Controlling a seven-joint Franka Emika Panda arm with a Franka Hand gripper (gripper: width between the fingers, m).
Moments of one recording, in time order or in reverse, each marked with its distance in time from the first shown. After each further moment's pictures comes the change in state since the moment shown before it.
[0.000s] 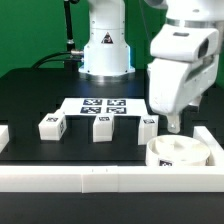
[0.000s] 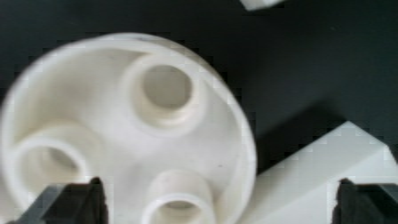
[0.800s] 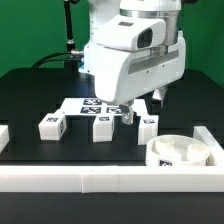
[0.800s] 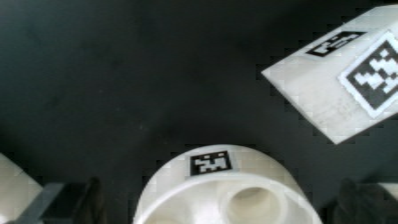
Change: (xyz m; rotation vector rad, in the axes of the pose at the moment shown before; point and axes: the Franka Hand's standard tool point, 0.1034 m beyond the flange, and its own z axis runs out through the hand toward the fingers) arm -0.050 0.025 -0.003 0.007 -0.005 0.196
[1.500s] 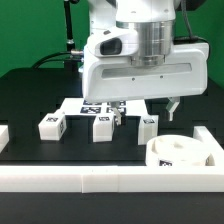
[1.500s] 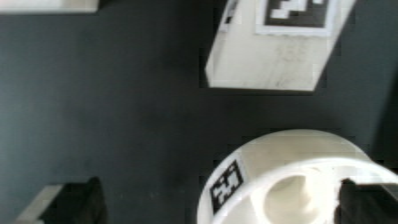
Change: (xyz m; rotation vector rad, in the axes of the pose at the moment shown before) arm -0.004 -0.010 0.018 0.052 0.029 0.722
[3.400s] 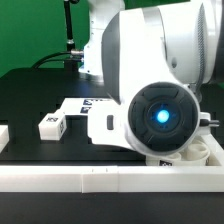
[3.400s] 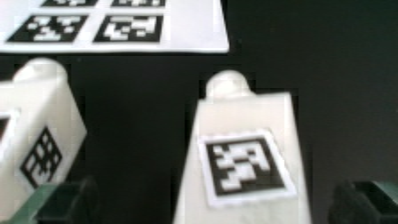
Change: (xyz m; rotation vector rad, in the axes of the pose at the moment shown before) arm -0.040 -0.009 0.036 0.051 -1.089 0.119
